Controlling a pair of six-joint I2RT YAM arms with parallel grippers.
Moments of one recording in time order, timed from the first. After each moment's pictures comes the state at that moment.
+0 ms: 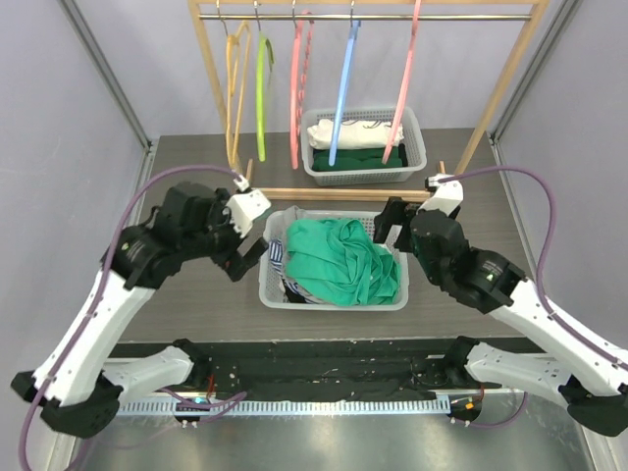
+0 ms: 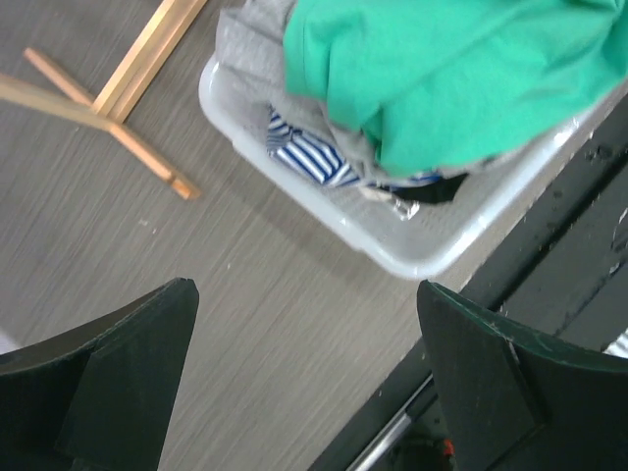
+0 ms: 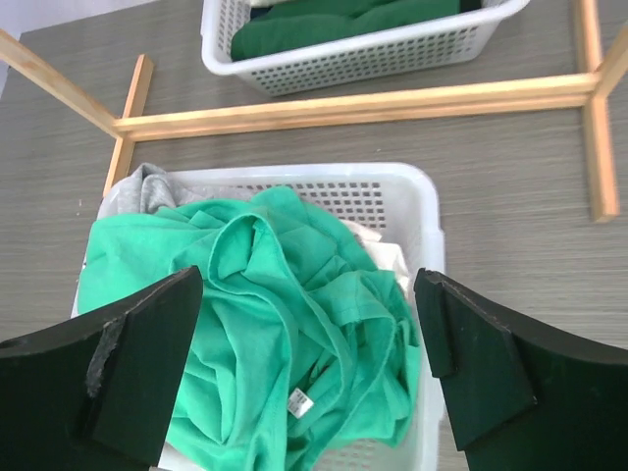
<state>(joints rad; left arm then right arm) -0.60 1.07 1.41 -1.08 0.11 0.33 0.85 0.91 1.03 -0.58 0.65 0.60</state>
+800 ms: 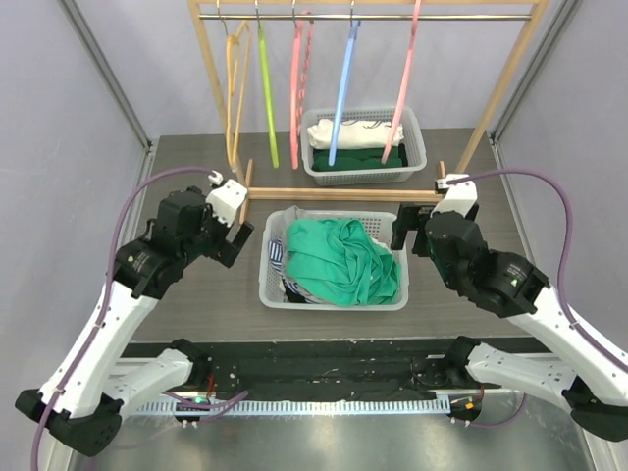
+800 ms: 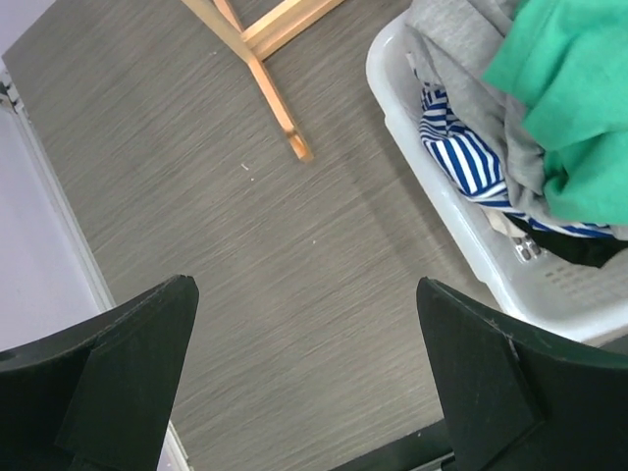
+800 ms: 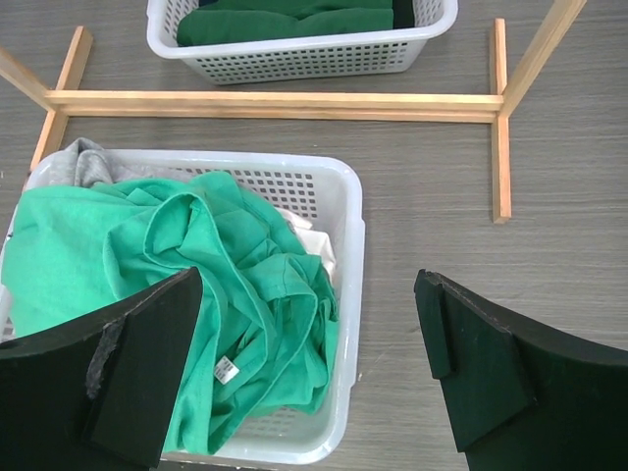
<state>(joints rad) -0.49 0.93 1.21 -0.90 -0.15 0.26 0.85 0.86 1.15 -0.79 0.70 0.47</state>
